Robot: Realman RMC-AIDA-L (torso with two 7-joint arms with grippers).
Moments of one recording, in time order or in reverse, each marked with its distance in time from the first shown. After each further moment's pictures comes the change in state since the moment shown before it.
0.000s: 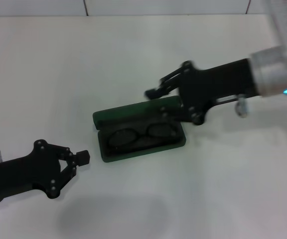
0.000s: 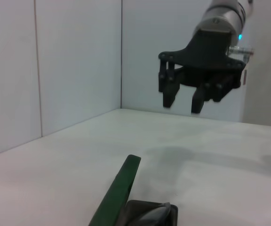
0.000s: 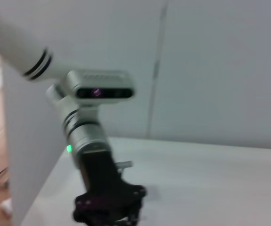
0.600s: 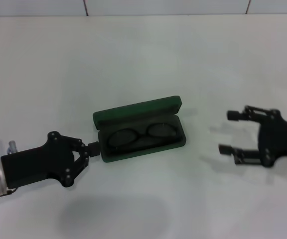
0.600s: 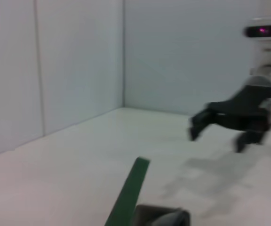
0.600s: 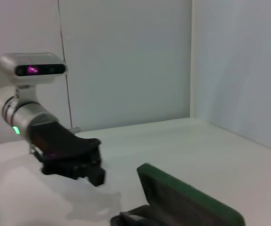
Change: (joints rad) left arm -0.050 -0.028 0.004 -0.015 0.008 -0.080 -0.025; right arm -0.297 -0.009 0.317 0.301 0.014 -0.082 -0.369
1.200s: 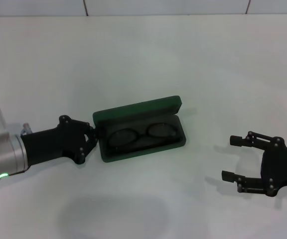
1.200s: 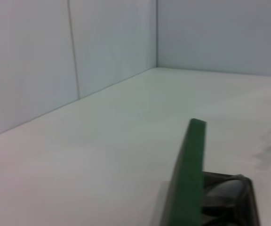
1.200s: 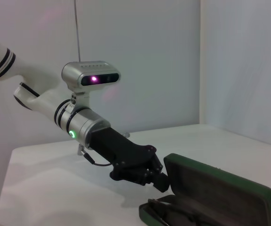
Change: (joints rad) left arm -0.088 -0.034 -0.004 -0.009 0.038 -0.218 -0.015; right arm -0.038 0.004 0.055 0.156 -0.021 -0.057 -0.177
